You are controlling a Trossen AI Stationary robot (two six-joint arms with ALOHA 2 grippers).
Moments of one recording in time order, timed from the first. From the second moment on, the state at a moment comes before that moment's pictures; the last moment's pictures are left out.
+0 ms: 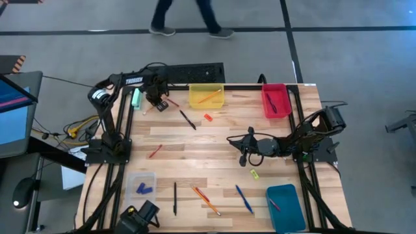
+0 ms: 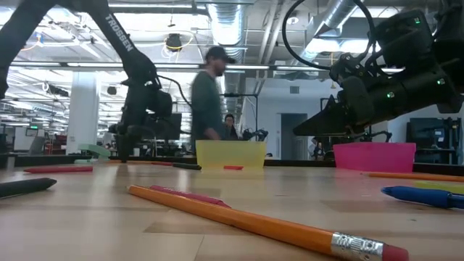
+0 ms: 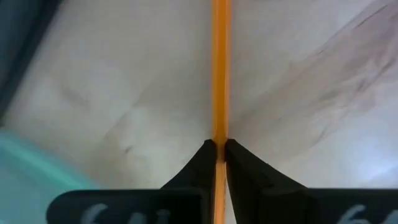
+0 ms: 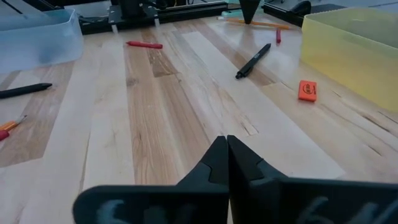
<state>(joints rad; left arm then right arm) 0.99 1.88 1.19 -0.95 -0.10 0.21 0.17 1.68 0.27 1.11 0.47 0.20</state>
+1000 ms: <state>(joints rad) 0.81 1.14 0.69 -0.10 0.35 -0.25 0.18 1.68 0.29 1.13 0.47 0.26</state>
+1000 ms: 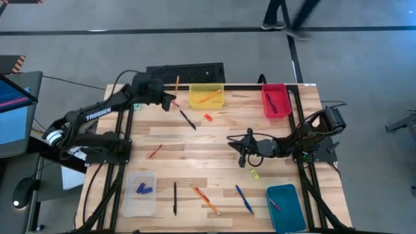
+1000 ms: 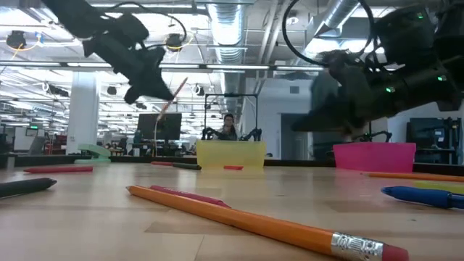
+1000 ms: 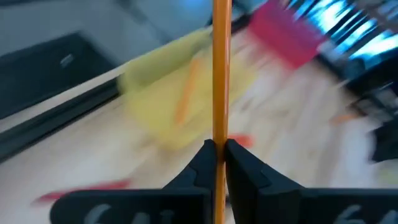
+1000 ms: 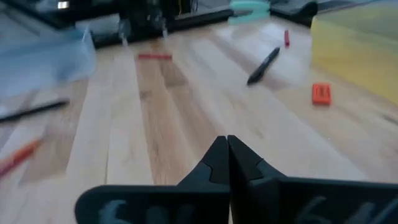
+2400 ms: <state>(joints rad) 0.25 1.13 0.45 0.83 0.03 -0.51 -0.10 1.67 0.97 0.66 0.10 0.28</state>
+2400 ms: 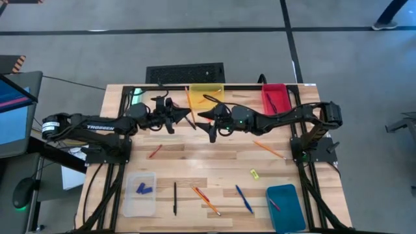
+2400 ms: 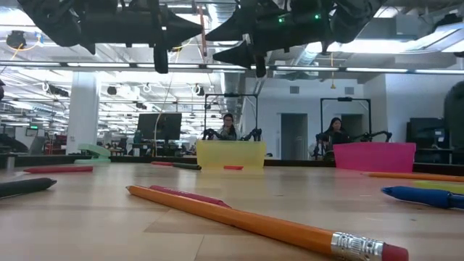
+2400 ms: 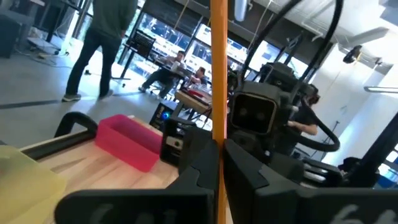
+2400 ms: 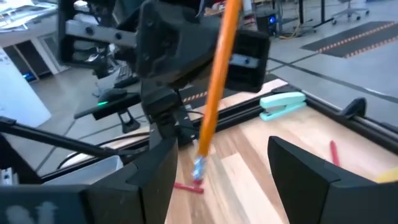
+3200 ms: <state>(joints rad) 0.20 1.31 0.50 1.03 0.05 -0.46 -0.10 1.67 0.97 0.63 0.10 0.25</state>
